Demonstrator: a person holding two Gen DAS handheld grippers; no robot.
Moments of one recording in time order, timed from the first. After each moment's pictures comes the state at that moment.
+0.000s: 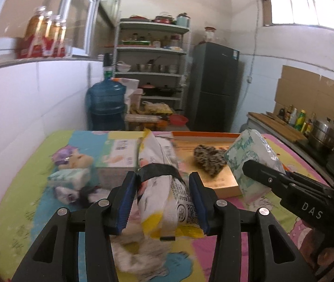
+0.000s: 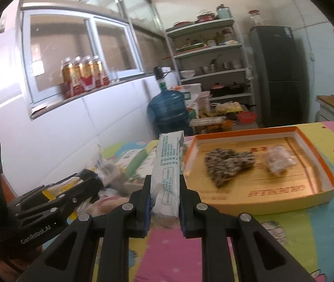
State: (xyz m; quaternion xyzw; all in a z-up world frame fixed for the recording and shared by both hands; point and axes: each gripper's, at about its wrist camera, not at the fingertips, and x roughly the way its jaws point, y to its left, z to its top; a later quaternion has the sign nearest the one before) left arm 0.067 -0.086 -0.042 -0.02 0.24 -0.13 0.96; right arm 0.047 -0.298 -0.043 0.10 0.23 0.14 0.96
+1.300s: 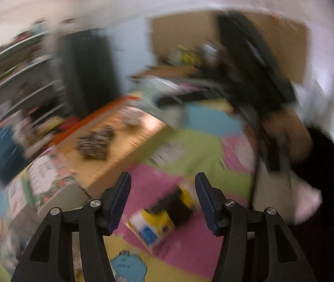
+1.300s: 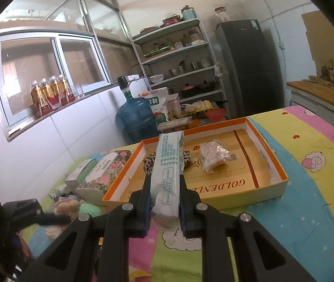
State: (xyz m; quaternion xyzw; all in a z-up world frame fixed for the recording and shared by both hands) left arm 0.043 -0.159 -0.066 0.23 0.24 -0.49 0.81; right arm 0.037 -0.399 -0.061 0.15 0.23 0.07 0.96
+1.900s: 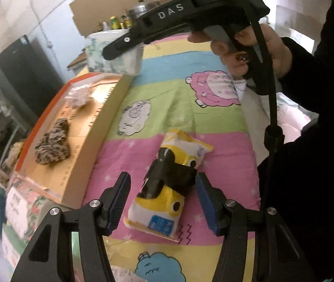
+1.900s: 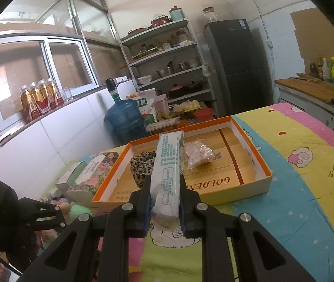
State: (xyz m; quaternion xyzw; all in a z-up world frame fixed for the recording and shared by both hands) left arm 0.075 -0.185 -0.101 0.38 0.26 -0.58 0.67; right arm 0.032 -0.408 -0.059 0.15 0.24 0.04 0.96
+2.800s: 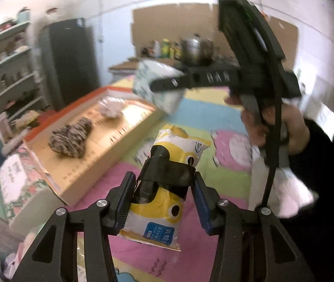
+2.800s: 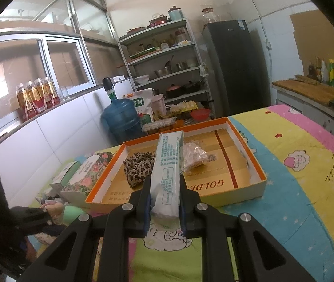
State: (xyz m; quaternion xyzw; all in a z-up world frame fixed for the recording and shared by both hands) left arm 0.076 -0.174 -0.075 0.18 0.26 -0.52 0.79; right arm 0.038 -0.409 -0.060 0.14 0.24 0.03 0.96
